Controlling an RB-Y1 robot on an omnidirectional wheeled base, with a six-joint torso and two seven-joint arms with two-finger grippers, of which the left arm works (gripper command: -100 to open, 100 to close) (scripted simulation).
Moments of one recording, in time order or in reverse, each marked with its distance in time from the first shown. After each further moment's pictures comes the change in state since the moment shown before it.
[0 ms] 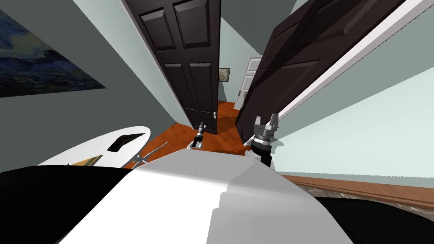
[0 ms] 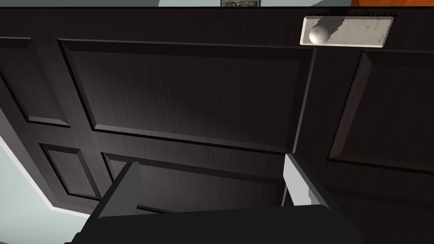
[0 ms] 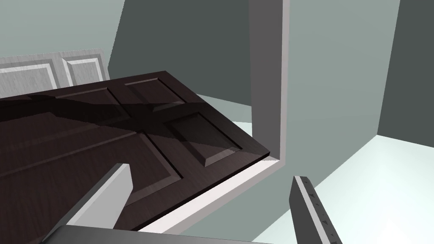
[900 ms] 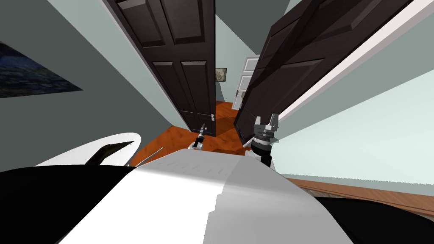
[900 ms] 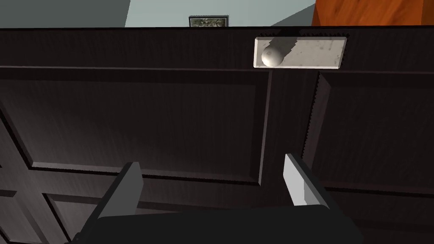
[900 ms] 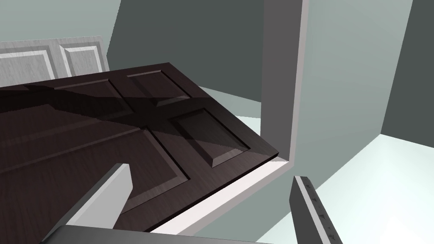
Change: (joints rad) arm -0.088 -0.004 -0.015 0.227 0.017 -0.032 -0.016
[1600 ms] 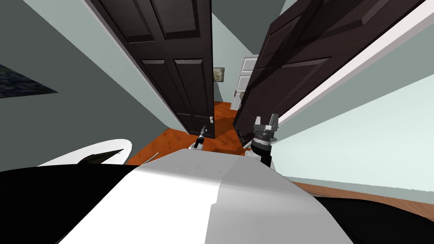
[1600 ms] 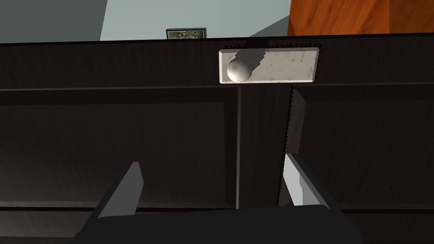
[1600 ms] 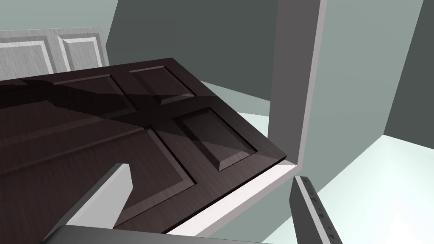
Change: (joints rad) arm -0.066 -0.001 -0.012 0.178 0.013 -0.032 -0.007
